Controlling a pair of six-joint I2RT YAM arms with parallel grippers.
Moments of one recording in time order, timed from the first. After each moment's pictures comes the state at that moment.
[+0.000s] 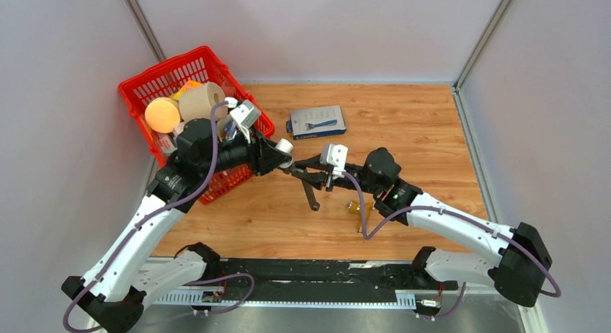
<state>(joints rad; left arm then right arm) -0.56 0.91 1.11 -0.39 0.51 -0.25 0.91 1.13 0.76 0.46 -0.41 -0.22</state>
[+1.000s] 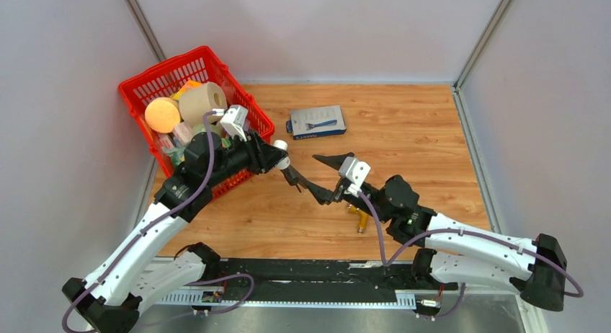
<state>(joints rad) -0.59 0.86 0.96 -0.31 0.24 -0.57 1.07 0.93 0.65 0.49 0.01 -0.23</state>
